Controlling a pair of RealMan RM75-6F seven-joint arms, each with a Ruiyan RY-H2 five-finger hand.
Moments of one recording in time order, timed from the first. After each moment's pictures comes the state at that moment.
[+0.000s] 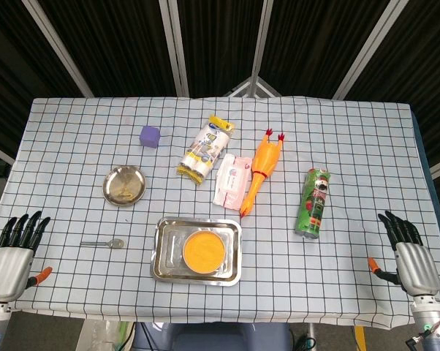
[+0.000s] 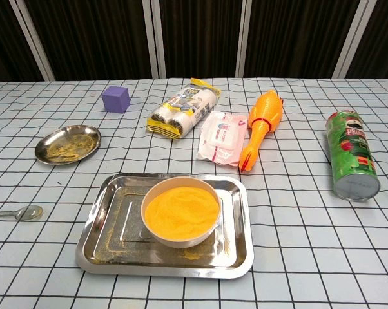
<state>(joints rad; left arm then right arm) -0.04 -1.20 0.01 -1.66 1.59 1.53 0.35 0.10 -1.08 0.05 -1.72 -1.42 1.36 0.07</state>
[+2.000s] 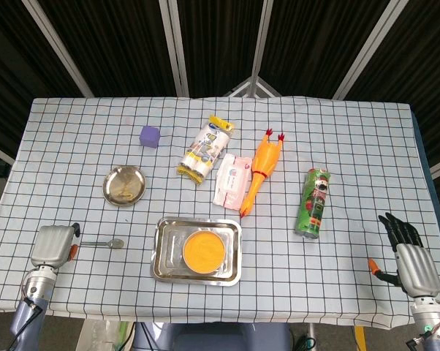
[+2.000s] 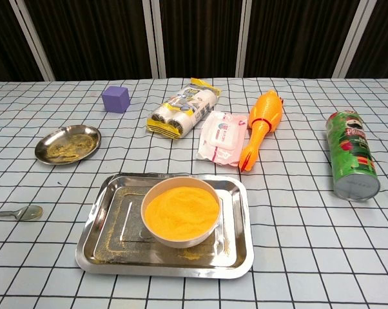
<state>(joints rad) -0.25 -1.43 -0.10 -1.55 1.17 1.19 0.67 0.10 -1.08 0.05 -1.73 -1.41 1.35 0.07</state>
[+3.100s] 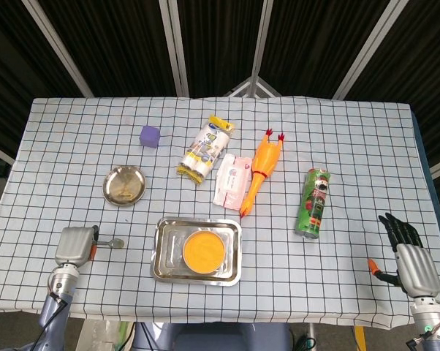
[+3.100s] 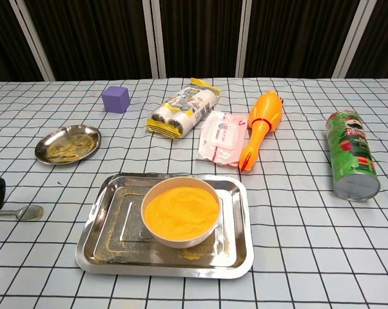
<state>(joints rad) -0.31 -1.57 -0.09 -1.48 1.07 1.19 0.72 0.09 -1.08 0.05 -1.74 -1.41 1.35 0.08</state>
